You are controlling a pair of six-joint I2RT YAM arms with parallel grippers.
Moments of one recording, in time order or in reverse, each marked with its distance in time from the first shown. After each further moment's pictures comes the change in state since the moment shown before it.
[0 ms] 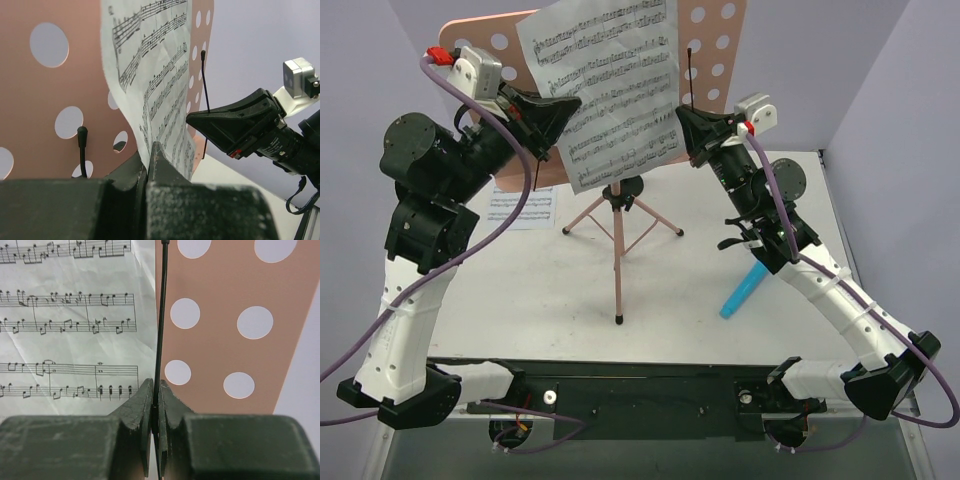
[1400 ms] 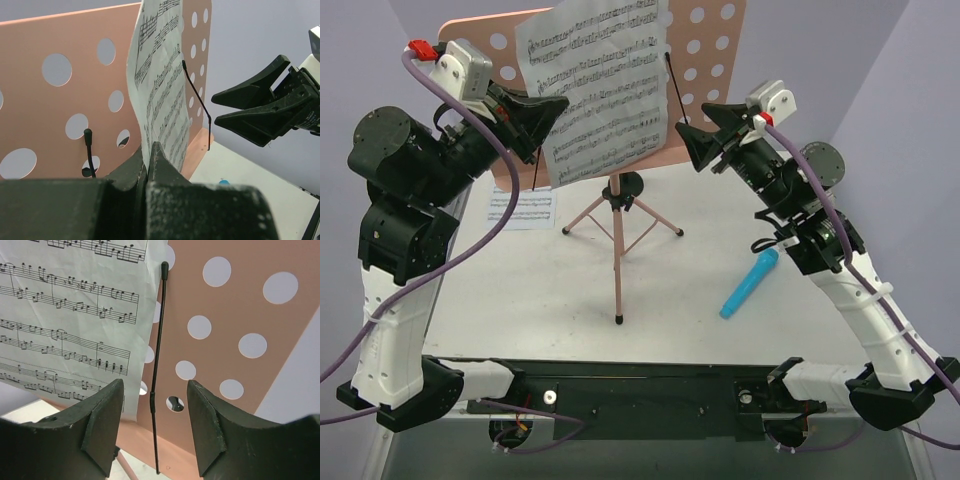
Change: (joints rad) left arm -0.011 0.034 0.204 -0.206 -0.019 0.108; right arm -0.032 -0.063 0.193 -0.408 -0.160 -0.050
